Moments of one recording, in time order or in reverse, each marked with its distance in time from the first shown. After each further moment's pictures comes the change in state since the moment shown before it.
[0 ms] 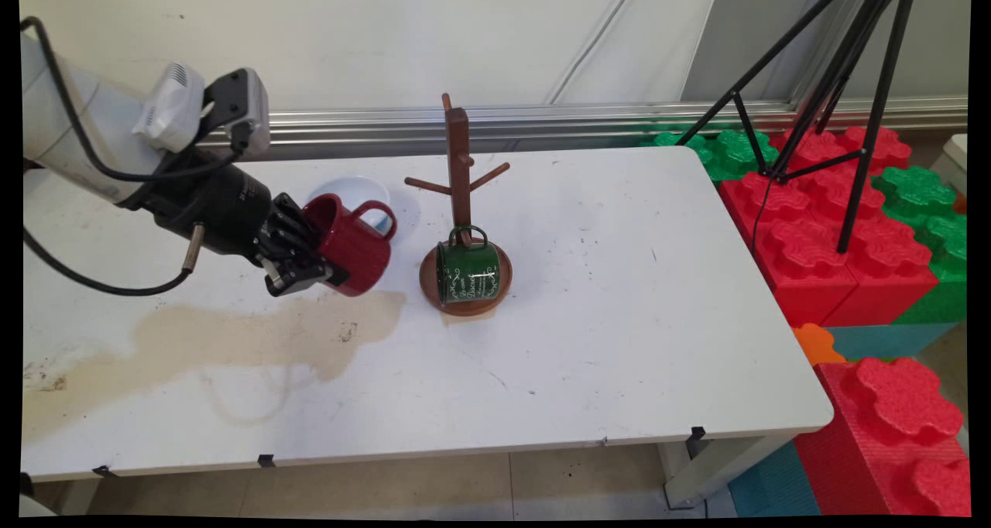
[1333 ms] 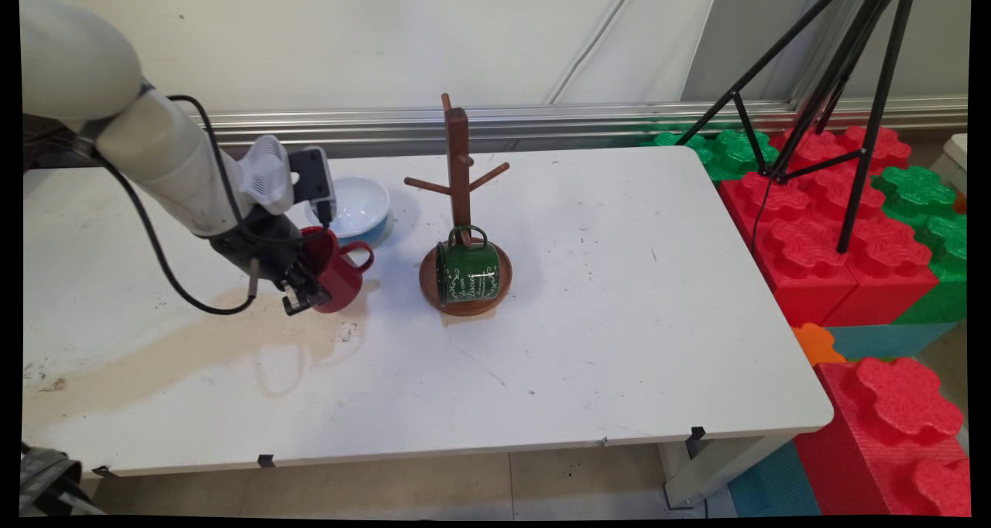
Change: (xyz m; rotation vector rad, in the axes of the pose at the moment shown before) arm -0.006 -0.034 0.091 0.111 -0.320 0.019
